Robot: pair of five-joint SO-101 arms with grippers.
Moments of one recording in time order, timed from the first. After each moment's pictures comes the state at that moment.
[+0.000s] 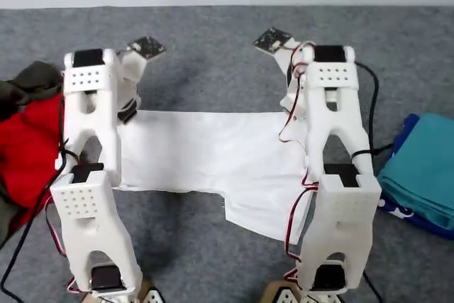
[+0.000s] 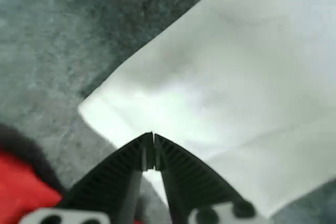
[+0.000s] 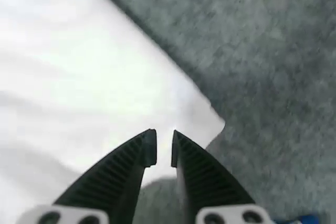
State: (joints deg) left arm -10.1 38.2 -36.5 98.2 -35.8; right arm -4.1 33.2 -36.6 91.7 43.8
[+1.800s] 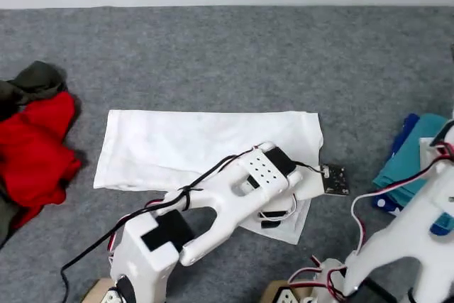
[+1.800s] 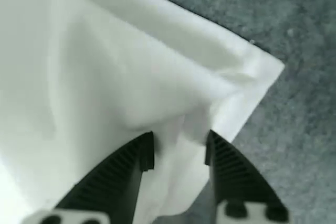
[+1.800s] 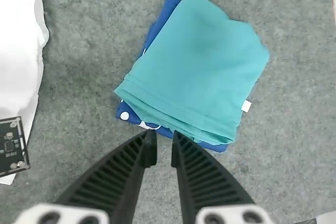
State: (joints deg) left arm 47.9 24.5 5.1 75.8 -25.3; right arm 35.9 -25.6 -9.8 100.7 35.6
